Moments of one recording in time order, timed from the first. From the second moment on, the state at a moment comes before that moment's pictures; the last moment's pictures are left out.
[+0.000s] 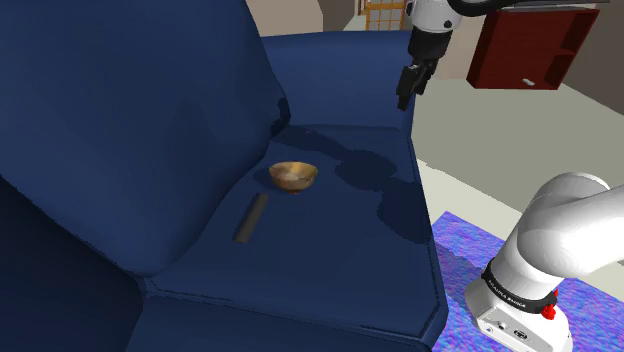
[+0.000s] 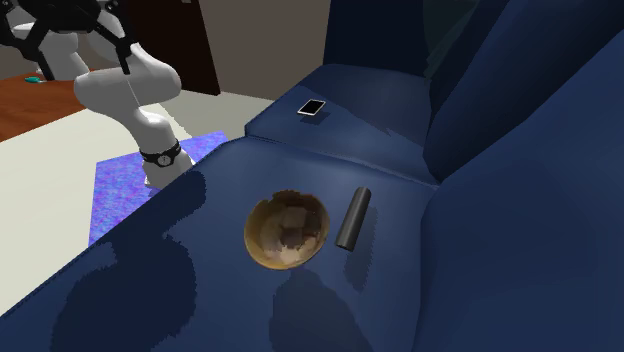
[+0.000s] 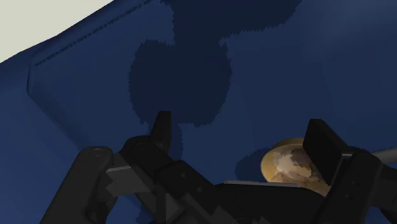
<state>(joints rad) 0.02 -0.75 0.00 -2.29 -0.09 1.70 -0.12</state>
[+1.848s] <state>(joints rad) -0.14 -0.06 0.73 -2.07 -0.21 1.97 1.19</state>
